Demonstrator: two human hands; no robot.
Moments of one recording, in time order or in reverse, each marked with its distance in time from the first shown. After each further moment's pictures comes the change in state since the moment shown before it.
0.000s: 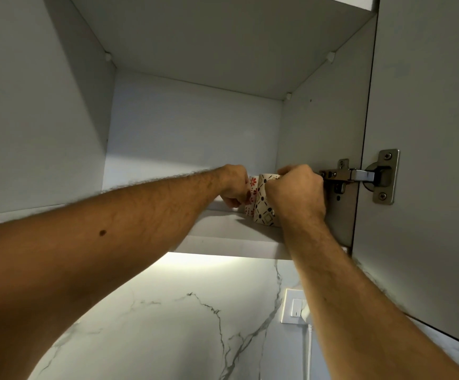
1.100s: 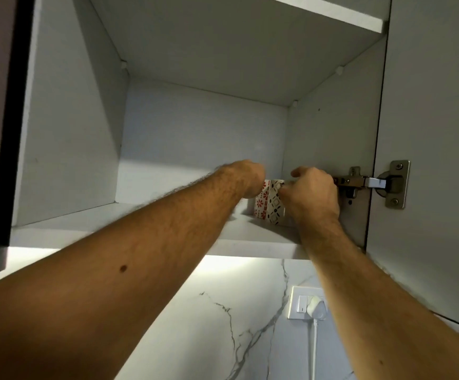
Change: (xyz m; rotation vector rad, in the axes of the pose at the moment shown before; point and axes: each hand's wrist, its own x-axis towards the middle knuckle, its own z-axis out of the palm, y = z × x) left_hand -0.055 0.016 -0.025 0.478 0.157 0.156; right_hand 0.004 -0.002 0.008 -0.219 0.118 -0.114
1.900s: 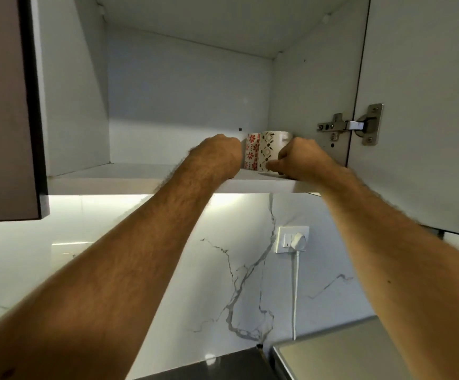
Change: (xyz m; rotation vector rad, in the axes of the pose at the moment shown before) left_hand -0.088 -0.020 0.014 -0.087 0.043 -0.103; right_hand -0.031 0.008 -0.020 -0.279 -0.388 -0.085
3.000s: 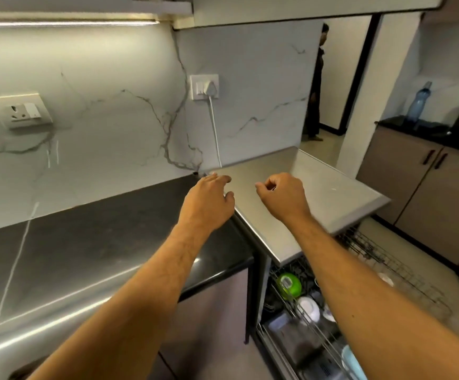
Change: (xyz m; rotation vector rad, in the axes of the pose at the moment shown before) left_hand -0.454 0.202 0.118 -0.410 -0.210 0.146; right_hand -0.498 0.208 0.019 0.278 -0.042 0.303
